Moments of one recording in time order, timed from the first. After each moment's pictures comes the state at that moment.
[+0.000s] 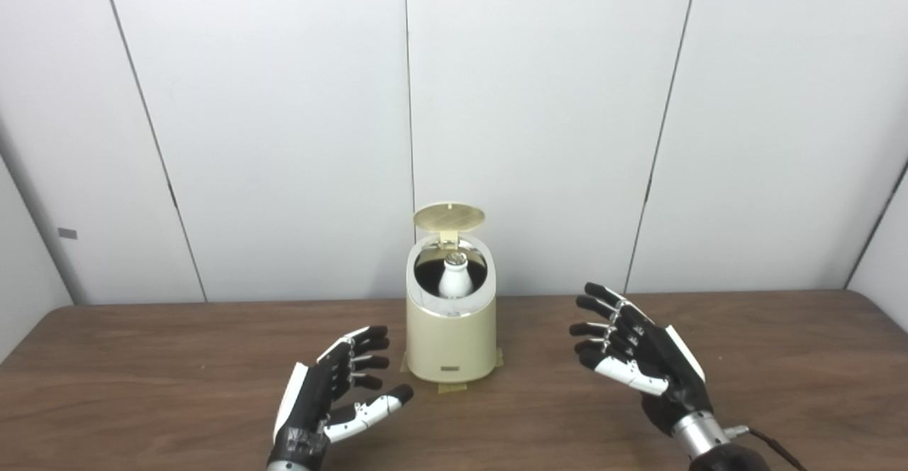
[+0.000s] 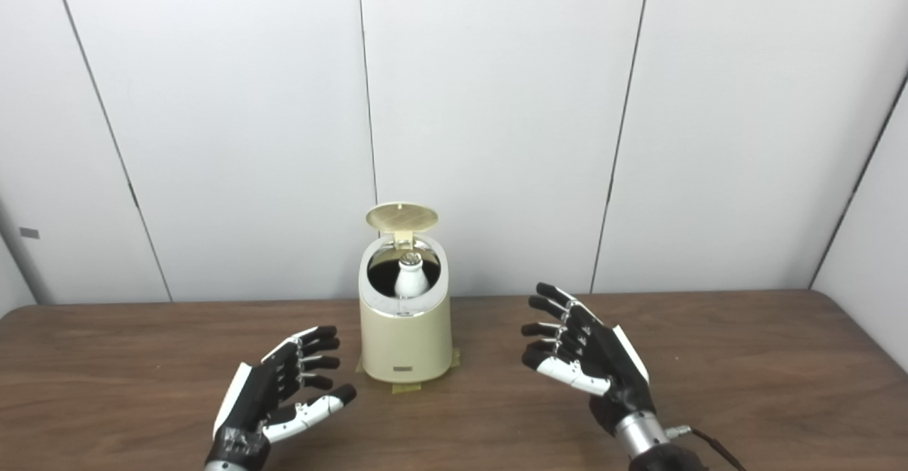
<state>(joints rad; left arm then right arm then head) -0.20 0.07 -0.01 0.06 0.10 -0.06 -0.04 -0.34 -0.15 -0.10 0.24 0.21 -0.08 0.21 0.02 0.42</state>
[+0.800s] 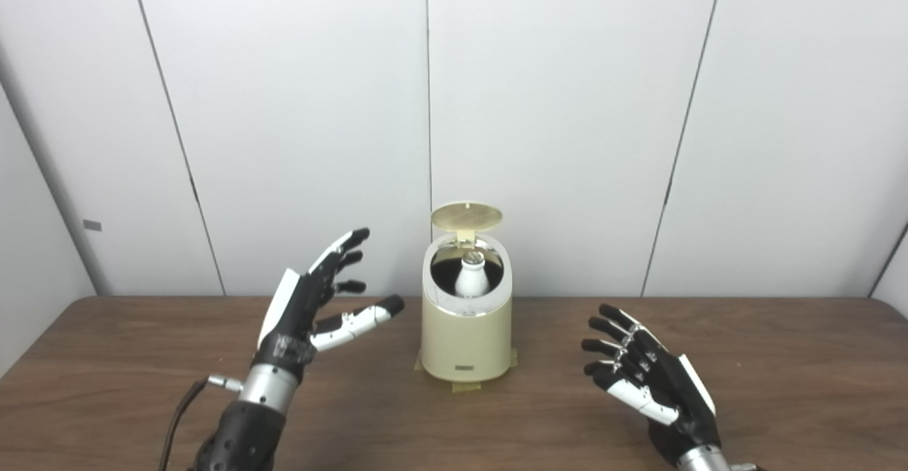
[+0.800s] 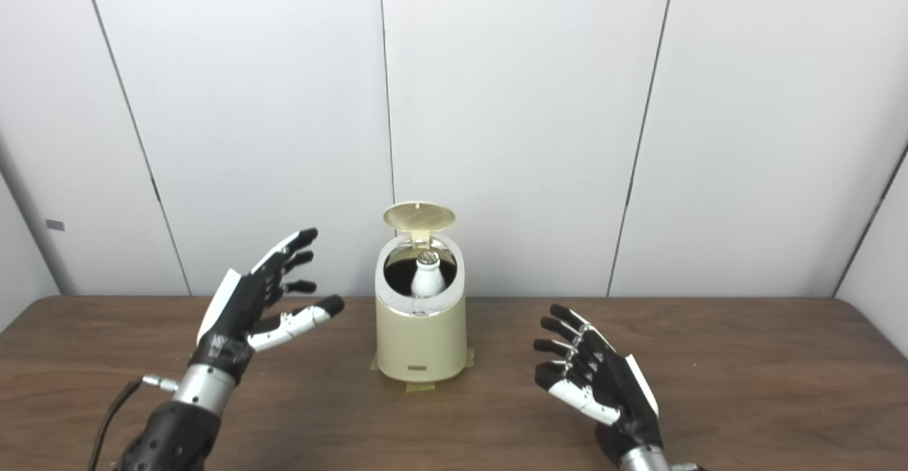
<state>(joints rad) -0.46 0.20 -0.02 -0.02 0.18 0.06 -0.08 -0.28 -0.12 -0.10 0.27 0.20 -0.17 0.18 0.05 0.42</state>
